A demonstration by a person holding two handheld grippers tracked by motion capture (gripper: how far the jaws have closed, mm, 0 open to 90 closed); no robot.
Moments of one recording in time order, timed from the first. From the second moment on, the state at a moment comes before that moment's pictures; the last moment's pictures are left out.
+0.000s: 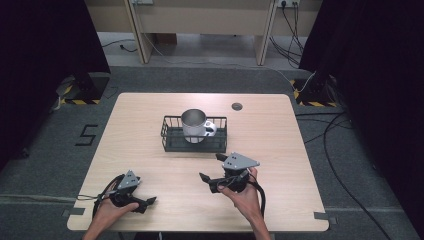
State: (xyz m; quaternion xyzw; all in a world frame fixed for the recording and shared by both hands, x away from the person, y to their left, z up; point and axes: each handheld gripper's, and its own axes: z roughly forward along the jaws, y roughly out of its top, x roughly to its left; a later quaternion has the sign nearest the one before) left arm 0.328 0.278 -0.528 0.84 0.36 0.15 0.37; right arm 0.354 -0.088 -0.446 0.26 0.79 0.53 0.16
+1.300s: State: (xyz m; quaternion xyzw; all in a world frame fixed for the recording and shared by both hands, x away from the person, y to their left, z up) left arm 0.328 0.278 -0.528 0.84 0.36 0.15 0.37; right arm 0.327 -0.124 -0.484 0.30 0.81 0.49 0.16
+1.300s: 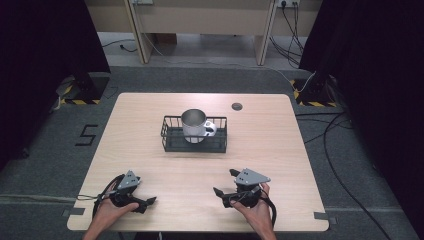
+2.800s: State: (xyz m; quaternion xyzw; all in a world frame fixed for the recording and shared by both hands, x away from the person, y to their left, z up) left arm 0.328 0.278 -0.528 0.84 0.36 0.15 0.37; right arm 0.302 -0.161 -0.505 0.35 0.81 0.45 0.16
